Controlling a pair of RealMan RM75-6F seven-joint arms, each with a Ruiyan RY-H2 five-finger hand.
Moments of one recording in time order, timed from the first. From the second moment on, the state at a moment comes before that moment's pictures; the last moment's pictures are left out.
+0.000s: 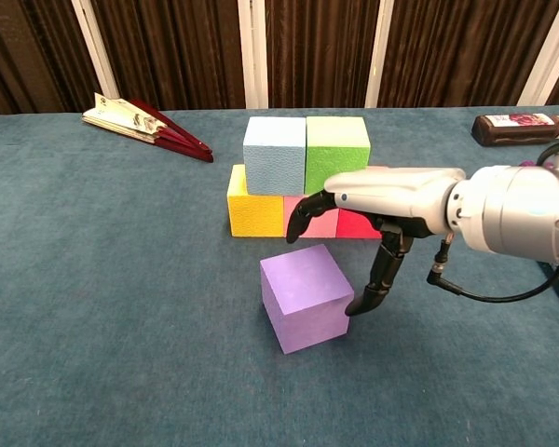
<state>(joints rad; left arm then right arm) -0.11 -1.36 -0.18 -1.57 1.46 1.75 -0.04 0.86 -1.44 0.12 -1.86 -0.91 0.87 -0.49</state>
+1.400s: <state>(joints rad) -0.11 -1.37 -0.22 -1.58 1.43 1.71 -0.04 0.91 -1.53 0.12 -1.80 -0.87 0.93 -0.48</state>
